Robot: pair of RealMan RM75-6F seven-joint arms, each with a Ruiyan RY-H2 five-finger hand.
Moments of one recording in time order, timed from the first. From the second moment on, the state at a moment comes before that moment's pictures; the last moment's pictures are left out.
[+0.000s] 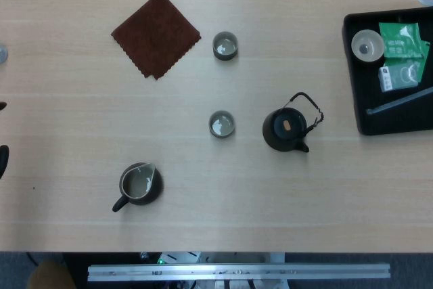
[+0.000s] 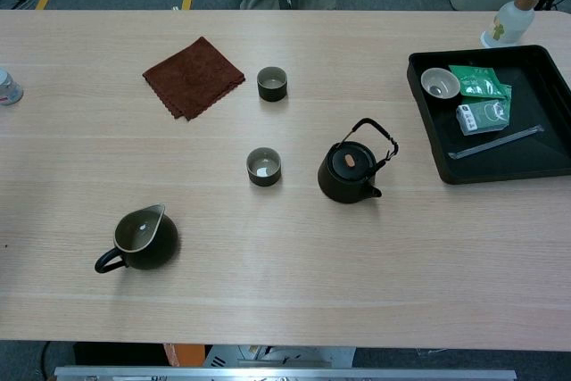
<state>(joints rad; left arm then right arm) -0.03 -1.02 0.00 -1.85 1.58 1.53 0.16 -0.01 -1.02 0.00 -1.64 -1.62 1.56 0.05</state>
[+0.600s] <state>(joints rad) -0.03 -1.02 0.00 -1.84 1.58 1.54 0.15 0.07 -0.98 0.01 -1.71 -1.69 1.49 -0.02</state>
